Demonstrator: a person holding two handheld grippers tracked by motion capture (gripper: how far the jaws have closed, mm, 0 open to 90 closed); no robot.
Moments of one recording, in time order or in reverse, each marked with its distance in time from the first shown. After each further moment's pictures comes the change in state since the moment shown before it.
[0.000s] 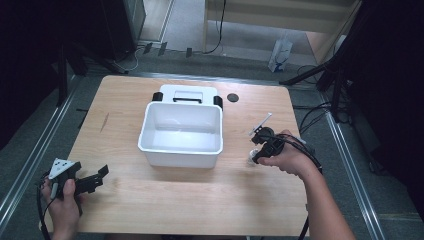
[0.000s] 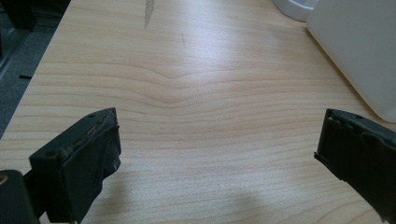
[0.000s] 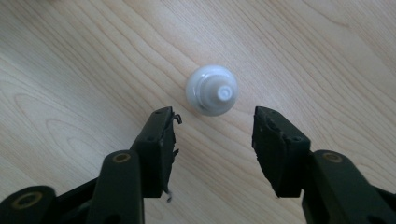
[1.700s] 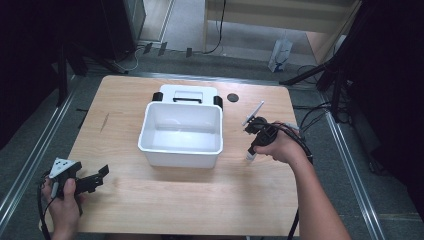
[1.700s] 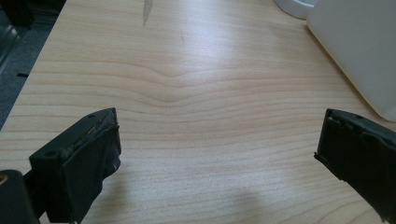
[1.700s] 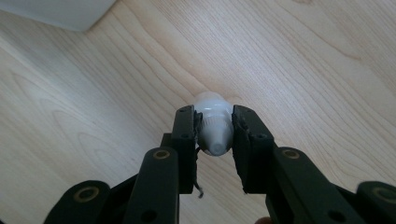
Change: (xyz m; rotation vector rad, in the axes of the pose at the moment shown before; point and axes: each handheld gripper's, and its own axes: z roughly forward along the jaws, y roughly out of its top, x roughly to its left) left arm 0.000 0.001 0.002 0.008 -0.003 -0.003; right arm -0.005 0.034 -0.010 0.057 0.086 -0.020
